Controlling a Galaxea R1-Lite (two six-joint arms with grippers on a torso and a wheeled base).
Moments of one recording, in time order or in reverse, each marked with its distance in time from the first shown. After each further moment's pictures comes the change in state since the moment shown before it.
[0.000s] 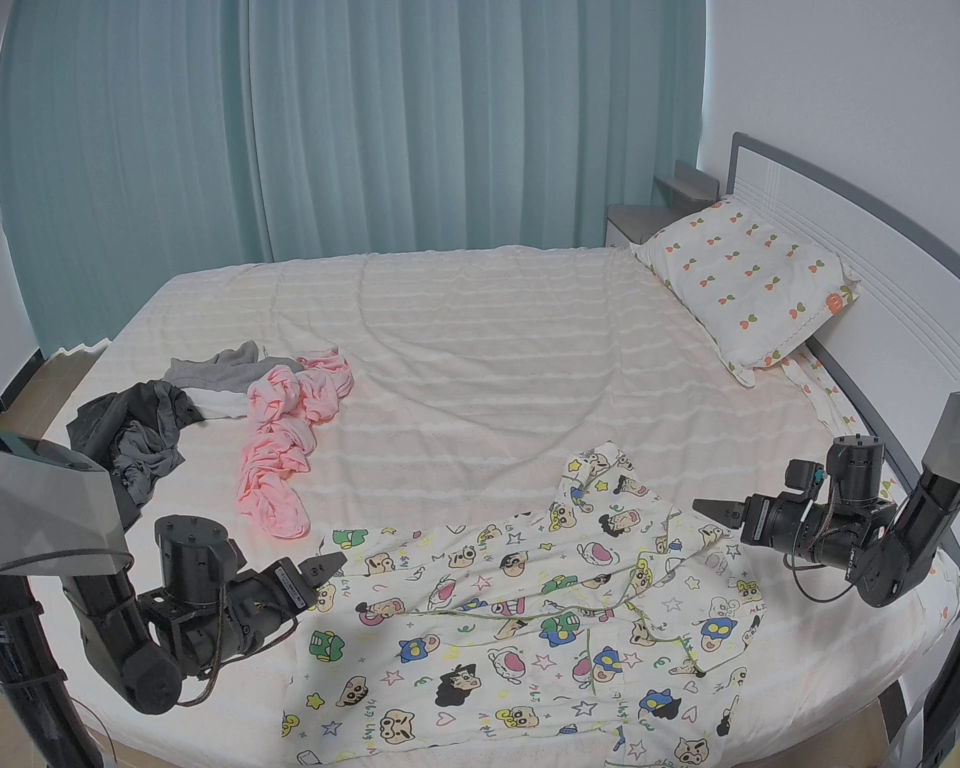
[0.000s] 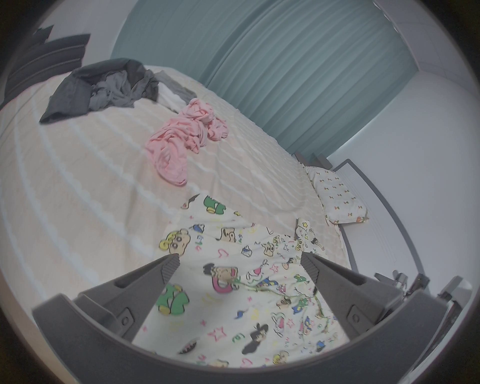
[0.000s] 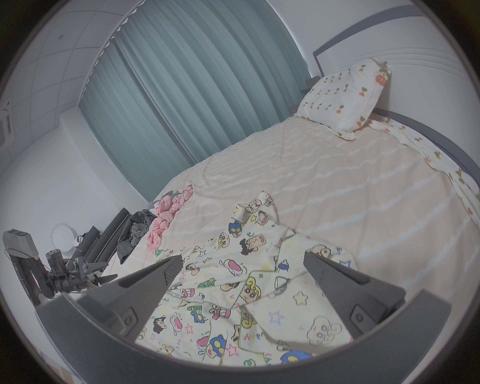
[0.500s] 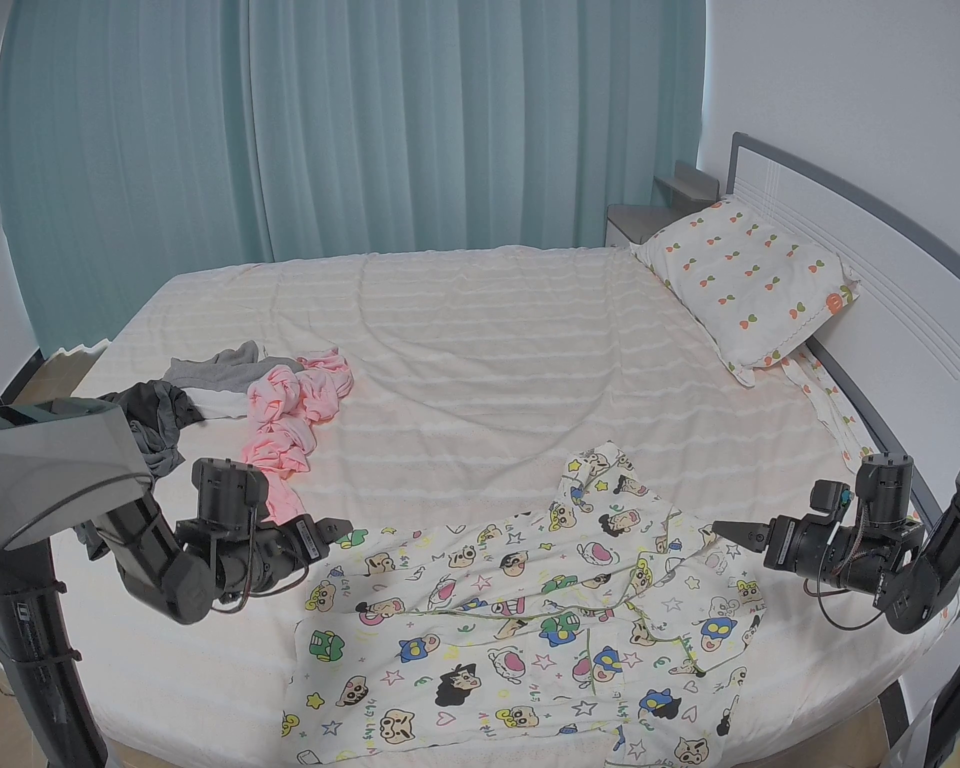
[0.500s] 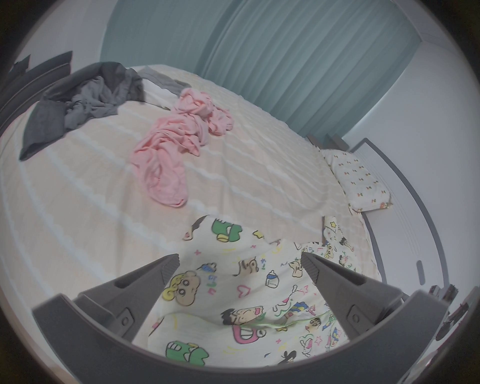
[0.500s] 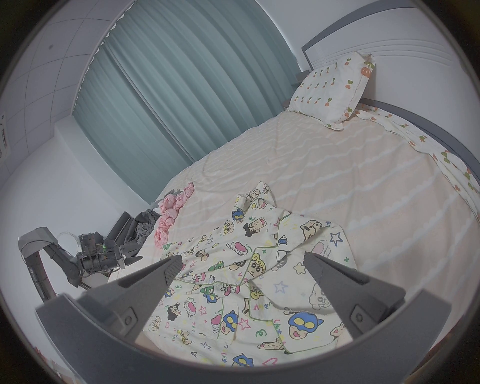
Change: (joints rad) left arm 0.122 0.087 -0.449 0.506 -0.105 0.163; right arm -0.001 -0.136 0.150 -0.003 0.002 0.049
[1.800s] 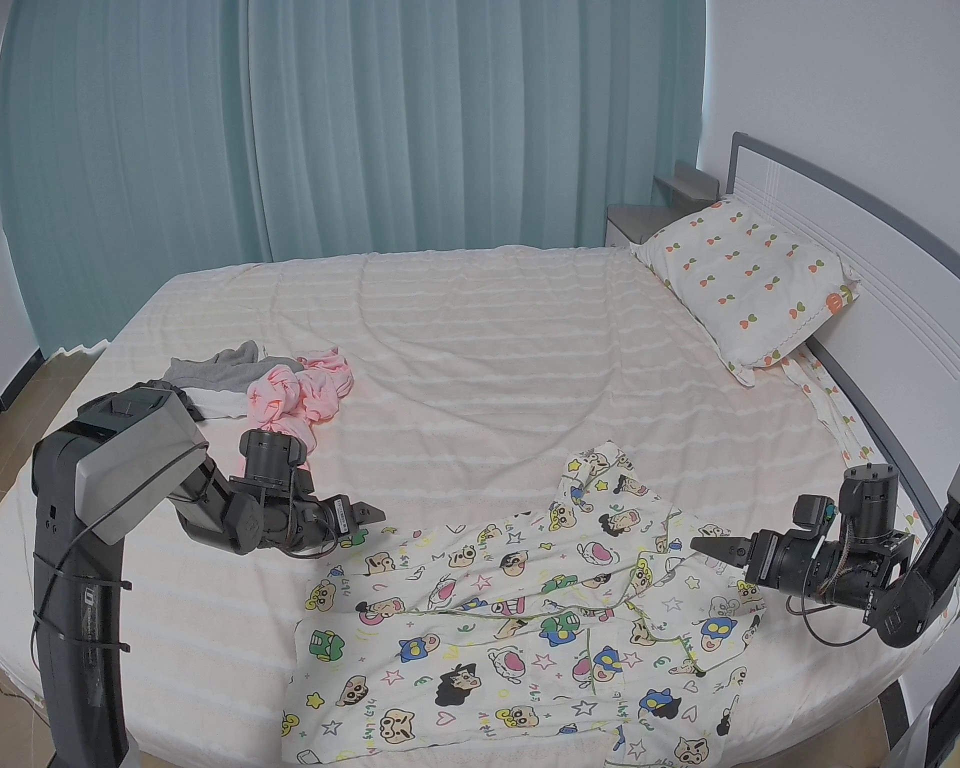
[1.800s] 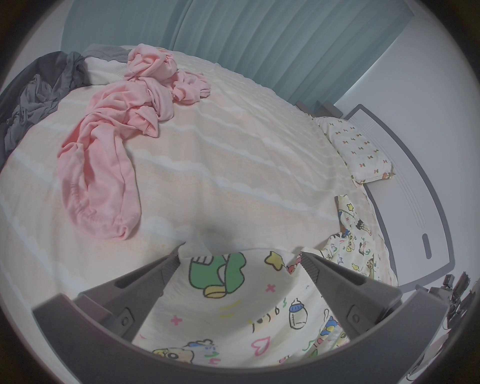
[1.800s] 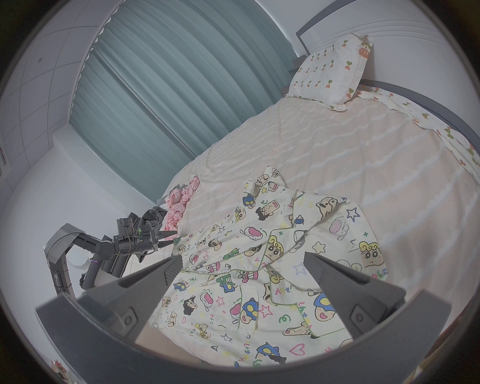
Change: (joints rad) left arm 0.039 0.300 -0.504 0.321 -0.153 0.180; right arm 0.101 0.012 0.017 -0.001 -0.031 0.095
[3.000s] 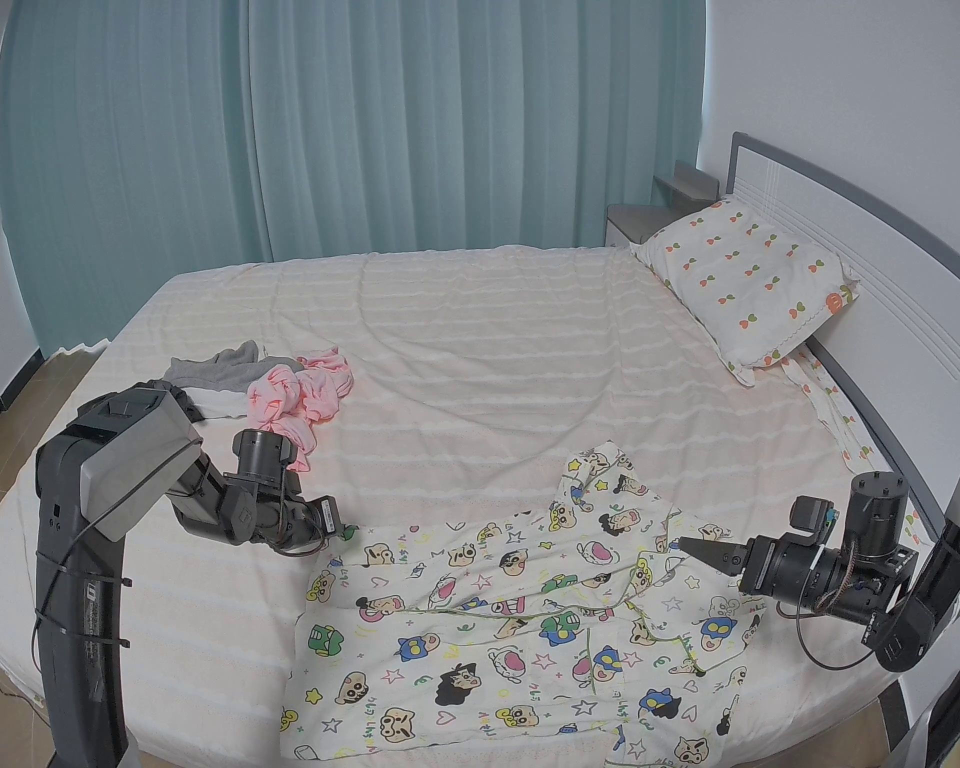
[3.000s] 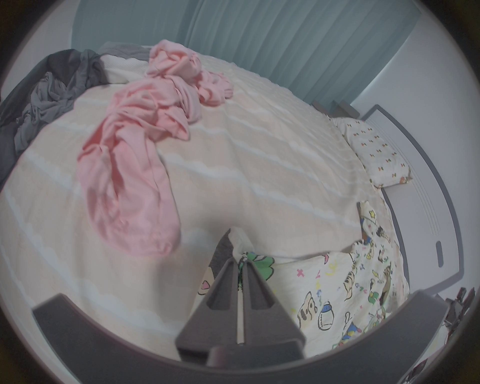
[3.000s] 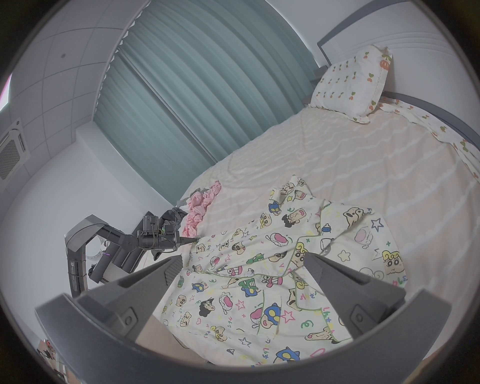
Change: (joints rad) left arm 0.059 0.025 -0.068 0.088 0.054 0.027; right arm 0.077 -0.010 0.096 -0.225 0.004 0.014
